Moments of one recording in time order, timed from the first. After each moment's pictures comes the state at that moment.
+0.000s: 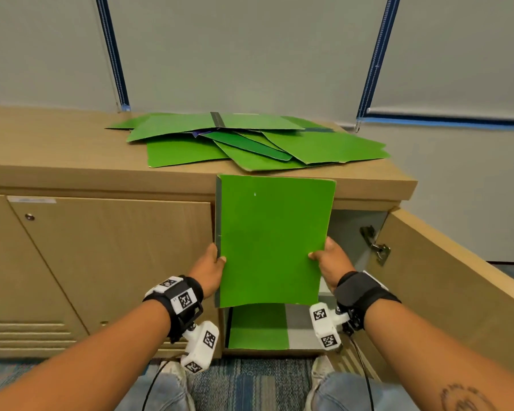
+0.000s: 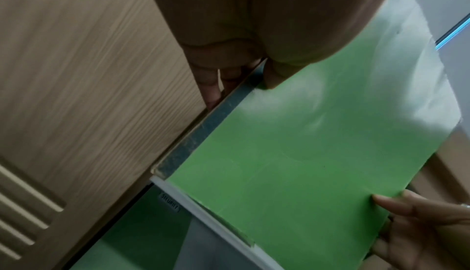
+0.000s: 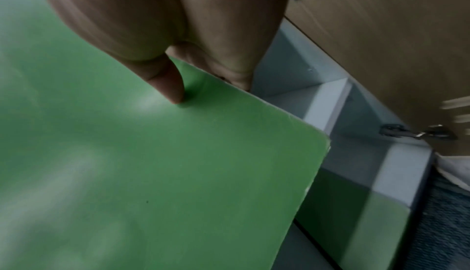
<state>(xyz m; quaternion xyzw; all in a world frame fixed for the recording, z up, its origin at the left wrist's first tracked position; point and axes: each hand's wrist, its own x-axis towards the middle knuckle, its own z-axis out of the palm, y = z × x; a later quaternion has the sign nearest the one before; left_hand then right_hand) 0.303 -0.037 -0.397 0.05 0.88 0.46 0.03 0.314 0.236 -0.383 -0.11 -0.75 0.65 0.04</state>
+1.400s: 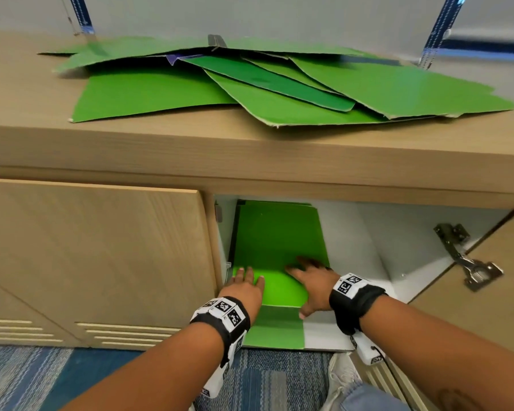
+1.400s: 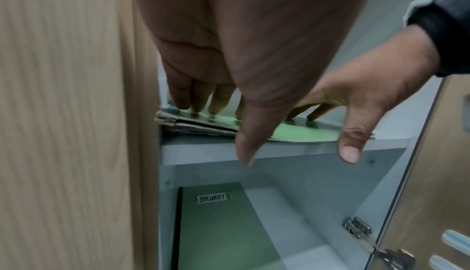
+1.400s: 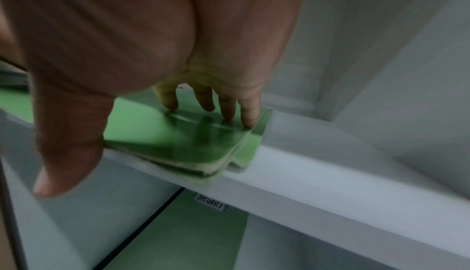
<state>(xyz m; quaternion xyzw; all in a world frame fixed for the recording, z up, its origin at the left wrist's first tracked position) 0.203 0.025 -0.532 0.21 0.95 -0.09 0.22 0.180 0.227 -0.531 0.14 -0.96 -0.04 -0.25</state>
